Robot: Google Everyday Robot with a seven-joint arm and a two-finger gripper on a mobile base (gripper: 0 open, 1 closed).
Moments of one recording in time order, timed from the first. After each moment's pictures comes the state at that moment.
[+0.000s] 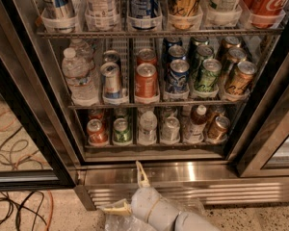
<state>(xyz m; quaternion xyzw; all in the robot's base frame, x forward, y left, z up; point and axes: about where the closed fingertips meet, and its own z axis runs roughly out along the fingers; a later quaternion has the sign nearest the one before) 0.449 0.068 0.571 -0.35 0.66 0.23 0.62</state>
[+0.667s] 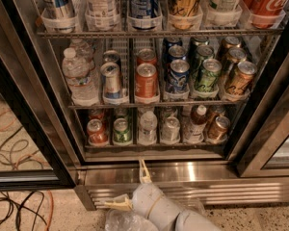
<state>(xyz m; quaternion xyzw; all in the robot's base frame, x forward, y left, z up) 0.459 0.061 0.589 -0.34 0.66 0.22 0.64</state>
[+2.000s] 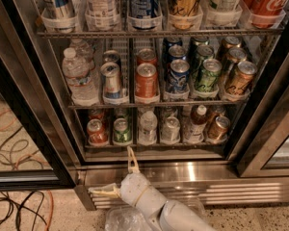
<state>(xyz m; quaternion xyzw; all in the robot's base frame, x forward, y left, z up) 0.495 0.098 0.600 -0.32 0.61 0.24 0.69</state>
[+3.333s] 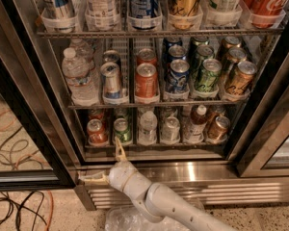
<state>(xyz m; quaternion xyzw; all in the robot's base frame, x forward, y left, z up) 0.546 0.142 0.585 -0.35 0.59 0.24 0.69</state>
